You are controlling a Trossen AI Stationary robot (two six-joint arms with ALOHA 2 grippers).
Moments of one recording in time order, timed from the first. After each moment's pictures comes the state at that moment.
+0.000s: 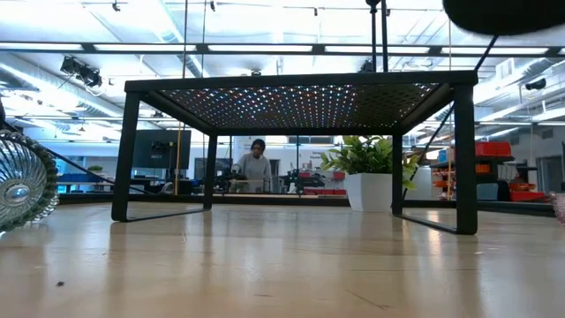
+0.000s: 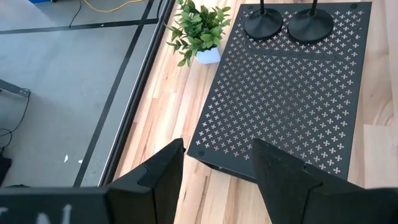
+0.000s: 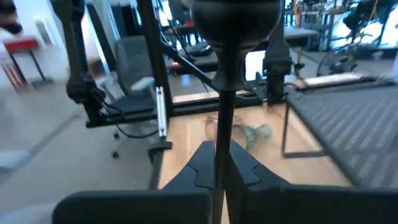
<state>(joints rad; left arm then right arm) -0.27 1.26 1.61 -1.25 -0.58 -0.20 0.93 1.61 0.86 0.61 0.92 0.25</state>
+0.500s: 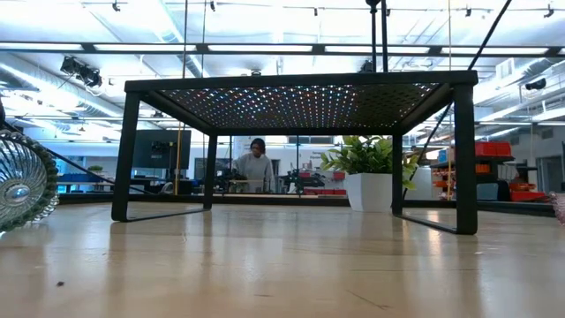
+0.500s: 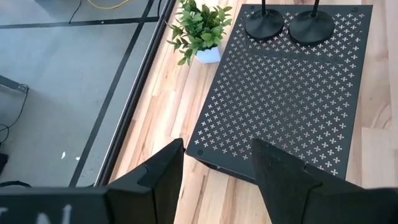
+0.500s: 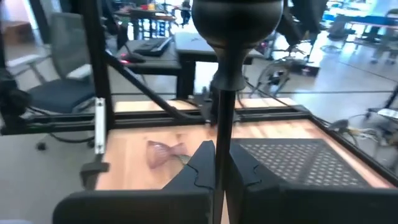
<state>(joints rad) -0.27 1.26 1.61 -1.25 -0.58 -0.22 0.82 1.57 1.22 0.06 1.01 0.18</state>
